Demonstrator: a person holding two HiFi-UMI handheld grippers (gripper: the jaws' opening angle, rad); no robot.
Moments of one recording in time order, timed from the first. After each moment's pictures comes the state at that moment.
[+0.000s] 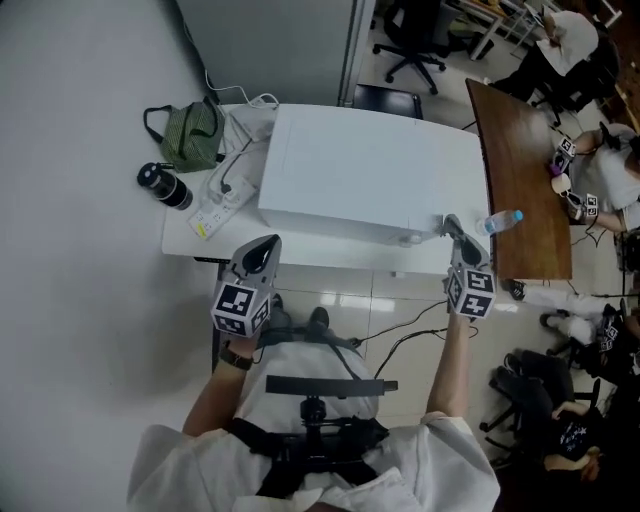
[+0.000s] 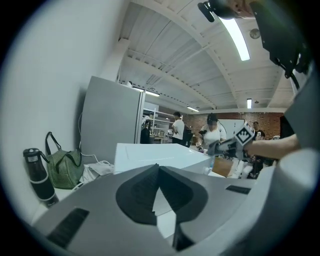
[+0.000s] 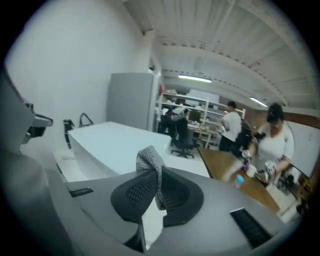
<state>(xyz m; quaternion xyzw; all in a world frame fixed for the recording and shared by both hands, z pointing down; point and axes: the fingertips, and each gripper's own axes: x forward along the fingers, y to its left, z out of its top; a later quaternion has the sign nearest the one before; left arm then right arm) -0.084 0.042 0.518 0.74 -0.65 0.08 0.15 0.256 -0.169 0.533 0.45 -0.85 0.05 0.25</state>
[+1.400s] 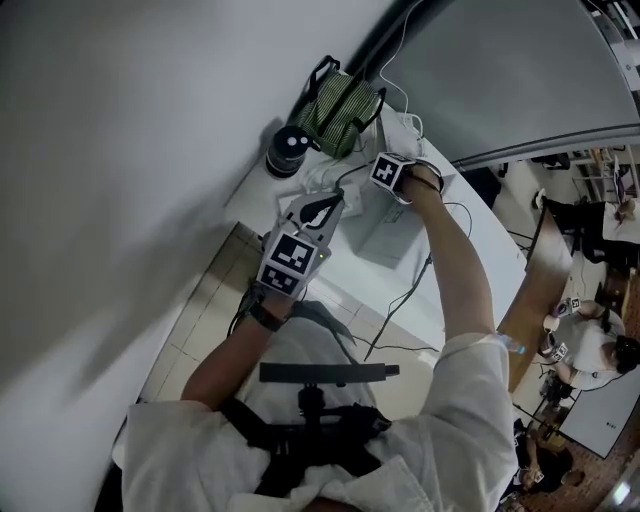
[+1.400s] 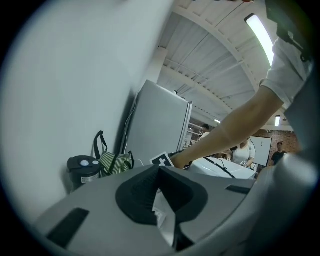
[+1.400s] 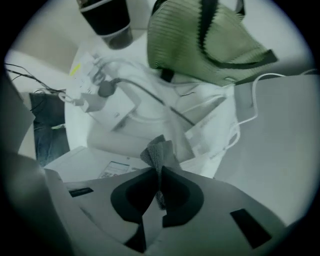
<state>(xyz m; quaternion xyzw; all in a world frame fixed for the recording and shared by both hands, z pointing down) -0.520 0.086 0.571 0.65 -0.74 -0.01 0.18 -0.452 -0.146 0.779 -0.09 -0.51 -0.25 0.82</state>
